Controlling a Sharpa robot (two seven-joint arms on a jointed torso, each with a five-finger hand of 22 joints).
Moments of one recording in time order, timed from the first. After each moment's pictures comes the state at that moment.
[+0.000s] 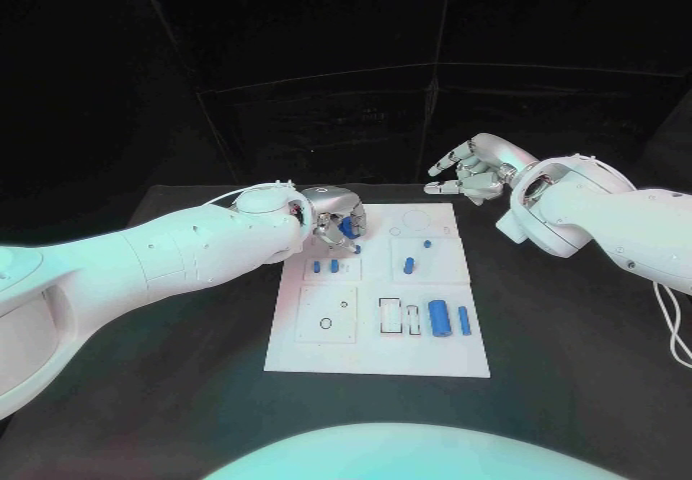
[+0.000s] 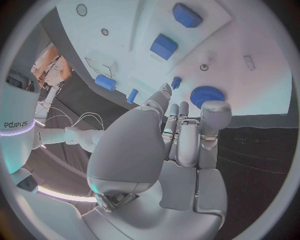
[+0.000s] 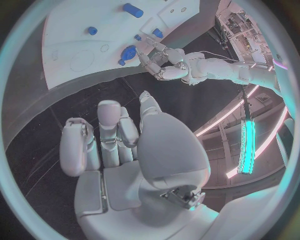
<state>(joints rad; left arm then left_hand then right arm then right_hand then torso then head) 1.19 -0.50 -0.09 1.07 -1.47 -0.14 0.15 1.49 -0.09 0.16 0.07 0.05 0.93 0.13 0.20 0.20 0.91 0.09 0.40 0.16 1.46 0.01 1.33 1.19 0.14 1.39 0.10 1.00 1.00 1.29 -0.79 -0.04 1.41 -1.09 -0.32 -0.07 1.36 0.00 -0.12 0.18 0.27 0.90 0.16 0.13 0.07 1.32 0.07 1.25 1.25 1.45 -0.02 0.95 0.68 0.05 1.44 0.09 1.42 1.25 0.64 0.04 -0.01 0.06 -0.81</state>
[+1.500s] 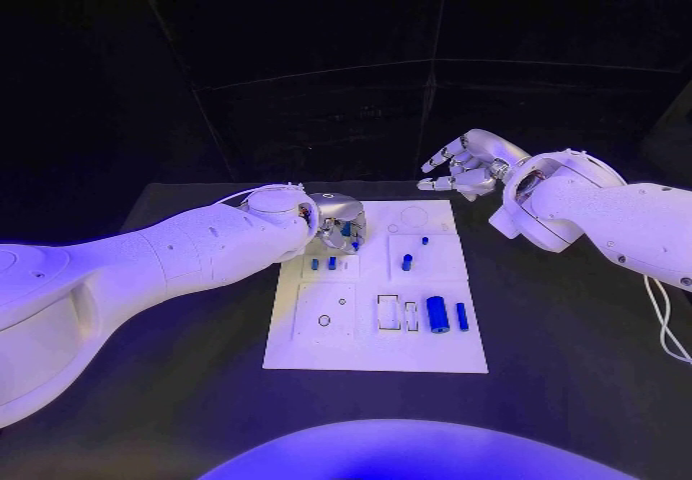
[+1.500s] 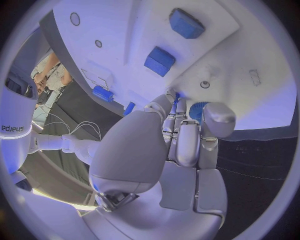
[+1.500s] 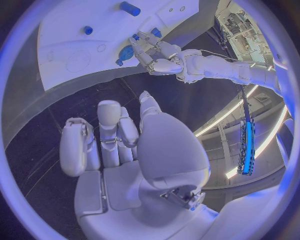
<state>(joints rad) 1.18 -0.43 -0.10 0.98 -1.52 -0.07 0.16 1.49 -0.07 0.22 0.05 0.05 1.00 0.13 0.17 0.16 1.01 0.08 0.34 0.10 1.47 0.00 1.33 1.15 0.13 1.41 0.09 1.05 1.04 1.29 -0.77 -0.04 1.40 -1.09 -0.32 -0.07 1.37 0.01 -0.12 0.18 0.28 0.90 0.16 0.13 0.07 1.32 0.07 1.25 1.25 1.45 -0.02 0.95 0.68 0.05 1.44 0.09 1.42 1.25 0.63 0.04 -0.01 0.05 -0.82</state>
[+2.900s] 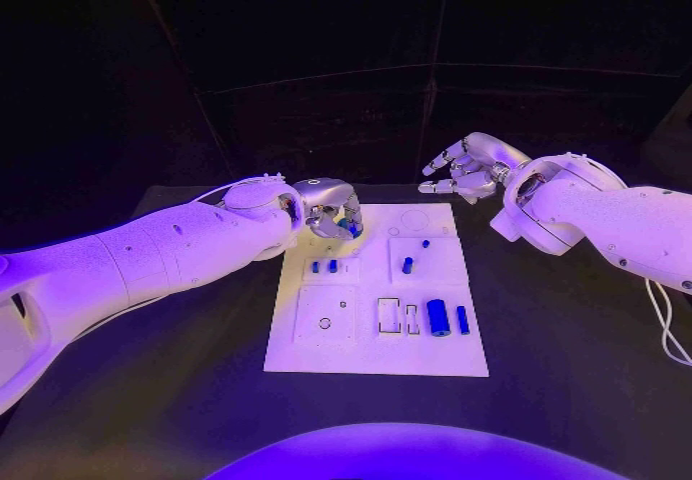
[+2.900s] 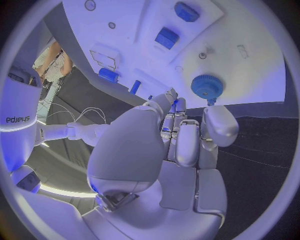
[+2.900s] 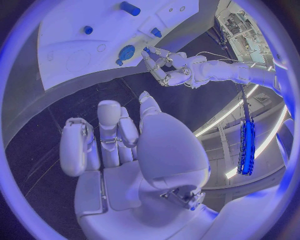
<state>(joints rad) 1.18 -0.56 -0.02 1.15 -1.49 -0.14 0.14 1.48 -0.07 0.37 -0.01 0.05 1.08 0.13 0.14 0.14 1.13 0.07 0.26 0.08 1.47 -0.01 1.34 1.13 0.12 1.42 0.08 1.11 1.11 1.29 -0.78 -0.04 1.40 -1.09 -0.32 -0.07 1.37 0.01 -0.12 0.18 0.28 0.90 0.16 0.13 0.07 1.32 0.07 1.25 1.25 1.45 -0.02 0.95 0.68 0.05 1.44 0.09 1.42 1.25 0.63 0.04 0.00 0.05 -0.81</state>
